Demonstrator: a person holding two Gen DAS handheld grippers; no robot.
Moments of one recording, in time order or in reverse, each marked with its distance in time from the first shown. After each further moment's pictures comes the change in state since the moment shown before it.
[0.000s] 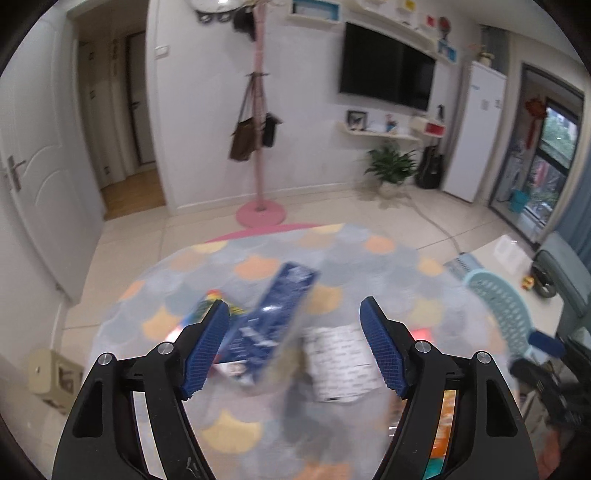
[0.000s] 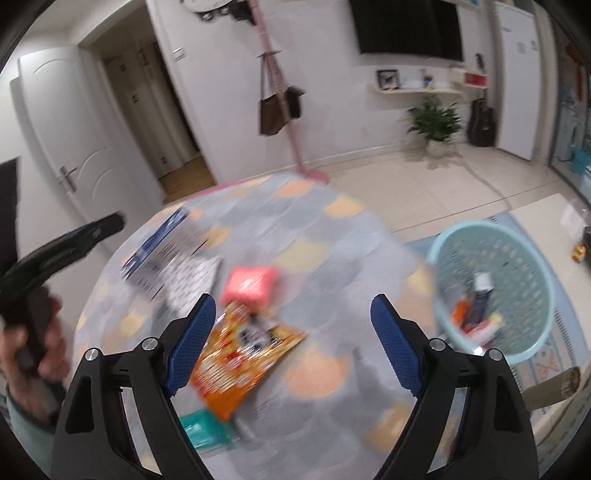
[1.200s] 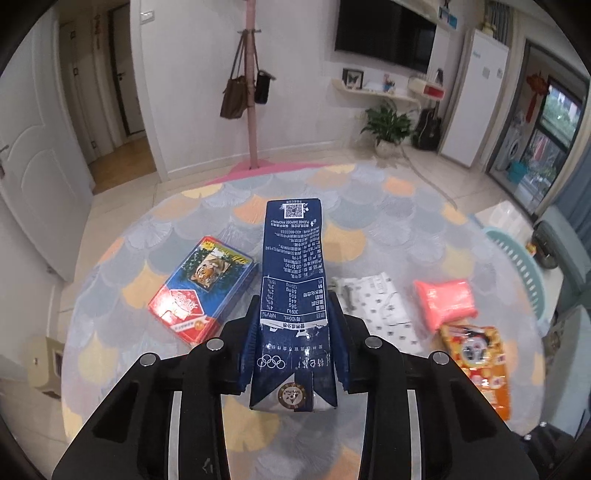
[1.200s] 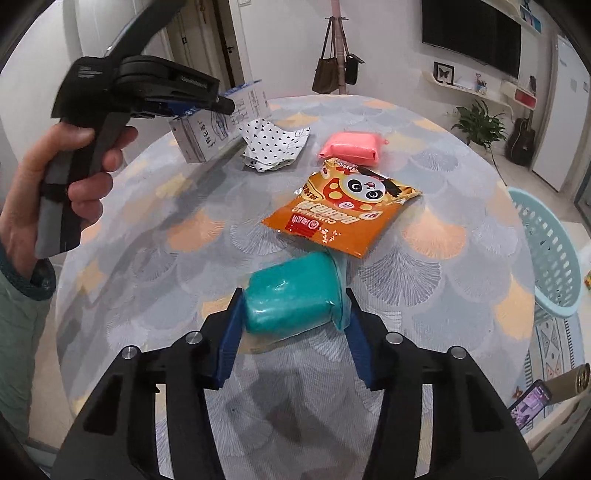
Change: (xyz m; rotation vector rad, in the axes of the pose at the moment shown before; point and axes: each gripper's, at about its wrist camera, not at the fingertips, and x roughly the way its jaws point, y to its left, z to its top) left arm 0.027 0.014 -0.032 0.020 0.137 -0.052; right arm 0.020 0.072 -0.117 -0.213 0.105 0.029
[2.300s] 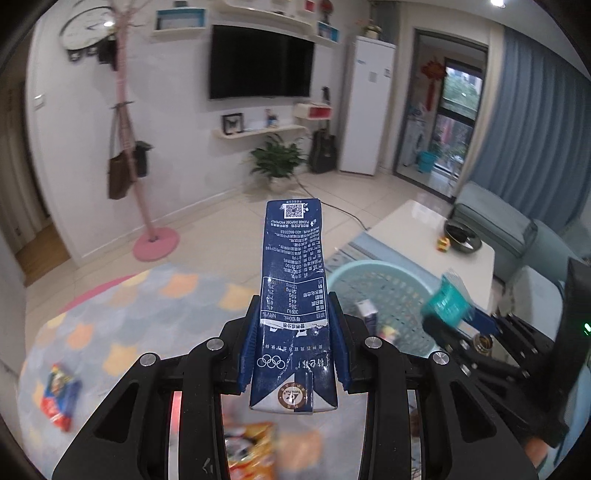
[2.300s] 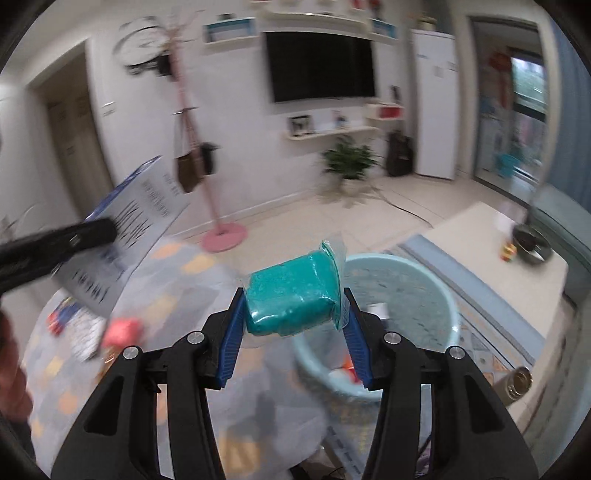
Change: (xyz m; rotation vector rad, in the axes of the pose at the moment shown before) left arm -0.013 -0.231 0.050 0.280 -0.131 -0.287; right arm -0.085 -0.217 0.070 0.364 -0.302 -0.382
